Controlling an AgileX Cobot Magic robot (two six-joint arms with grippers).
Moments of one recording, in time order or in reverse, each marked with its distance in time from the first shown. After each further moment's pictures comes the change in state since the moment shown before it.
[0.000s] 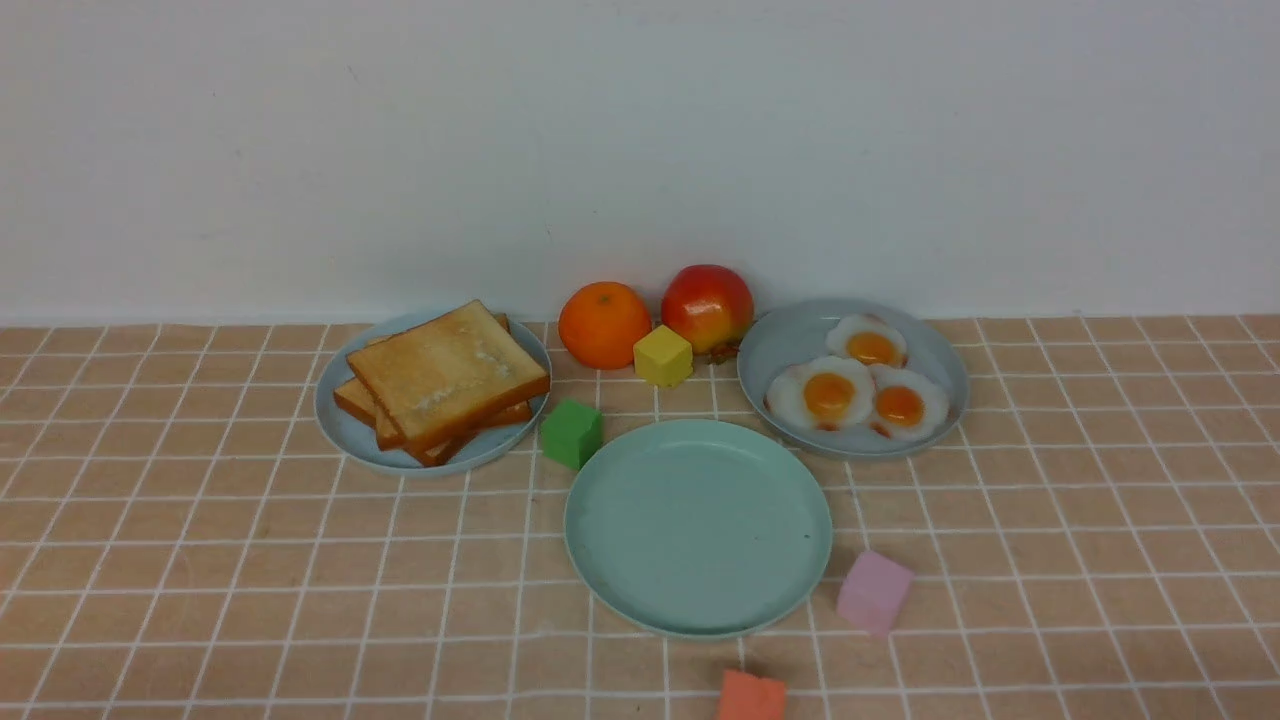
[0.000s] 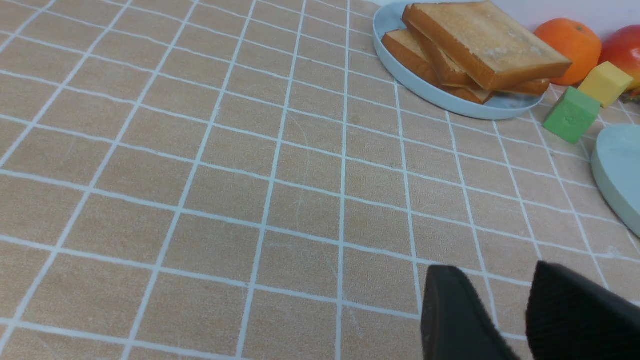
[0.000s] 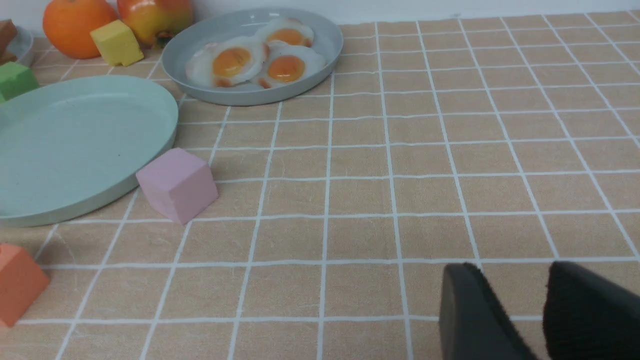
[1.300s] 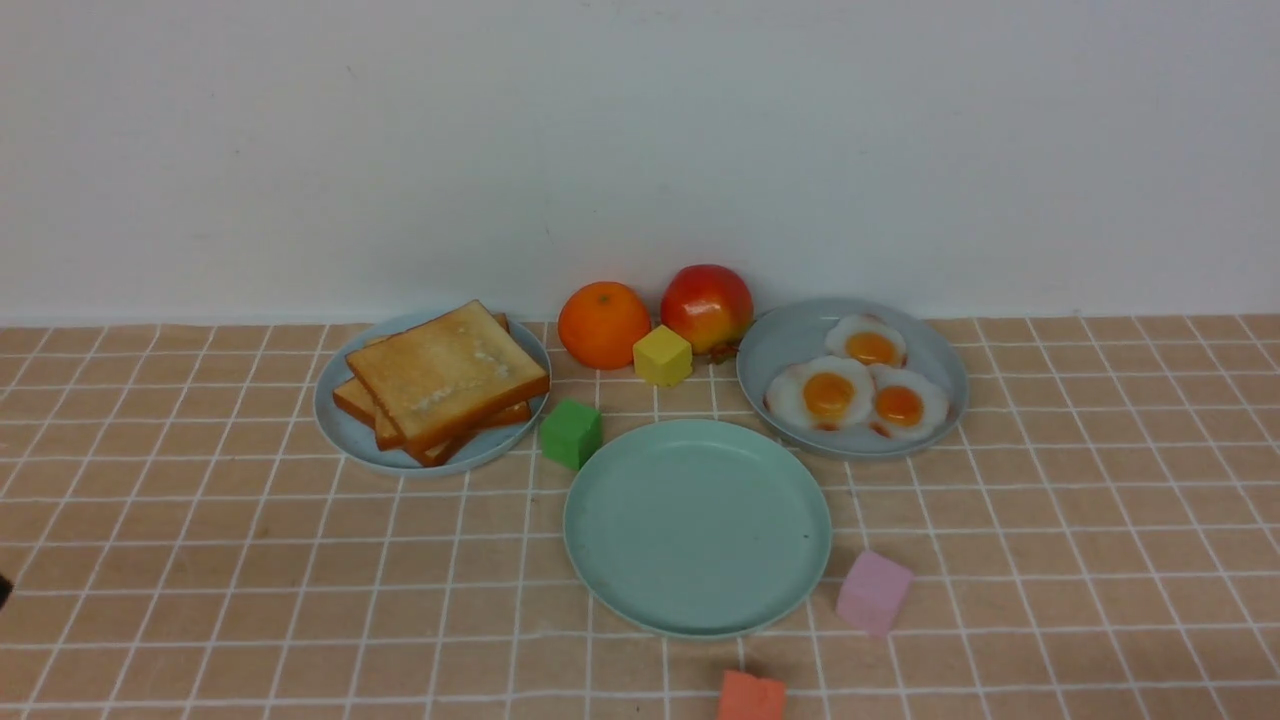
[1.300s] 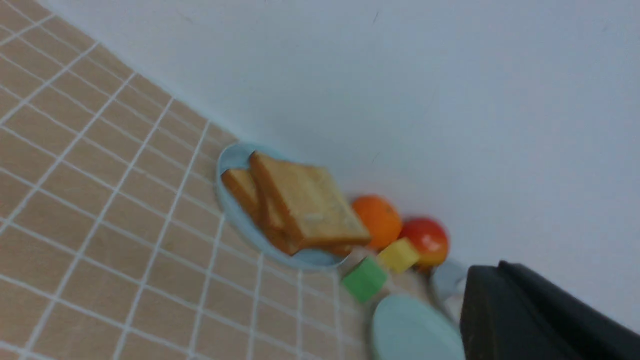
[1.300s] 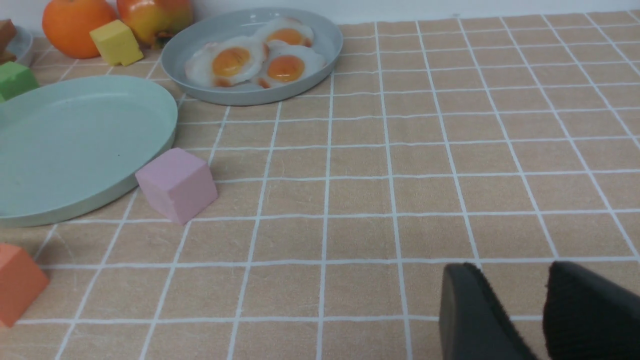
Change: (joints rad) right arm 0.000 0.000 0.000 0.000 0.000 0.000; left arm 0.000 0.304 -0.332 -0.330 -0.079 0.013
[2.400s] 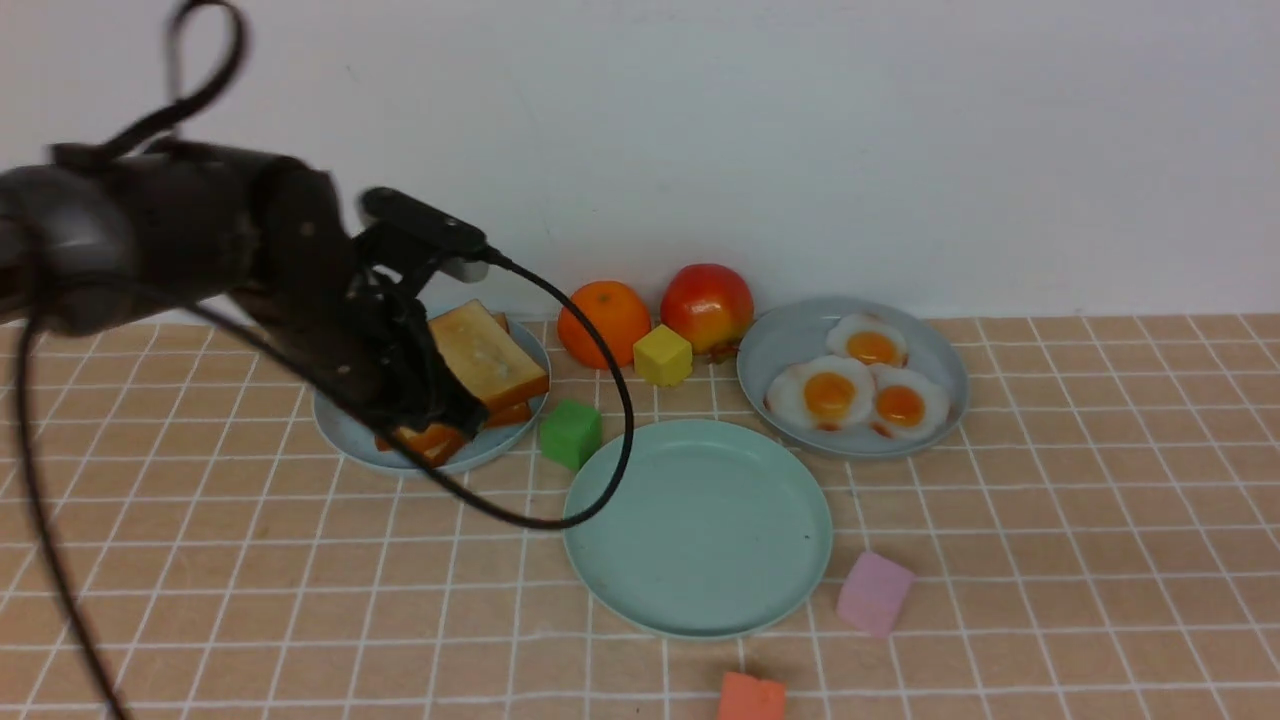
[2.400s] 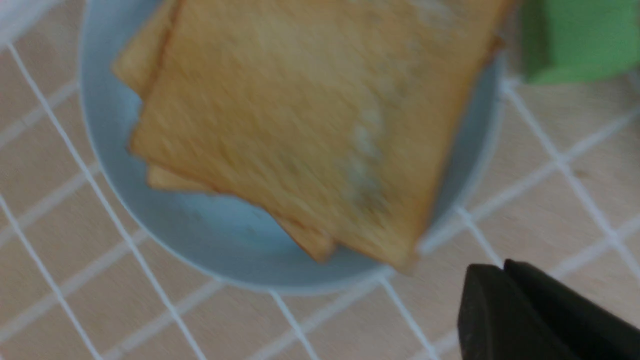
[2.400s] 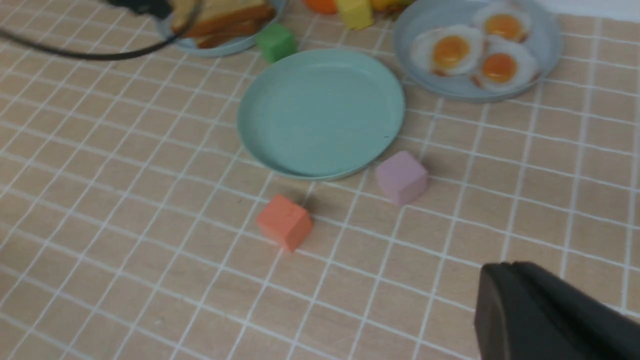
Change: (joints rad) right arm 0.056 0.498 -0.782 0.389 0.613 -0.338; left arm -0.261 1.579 -1.108 0.422 0.385 0.528
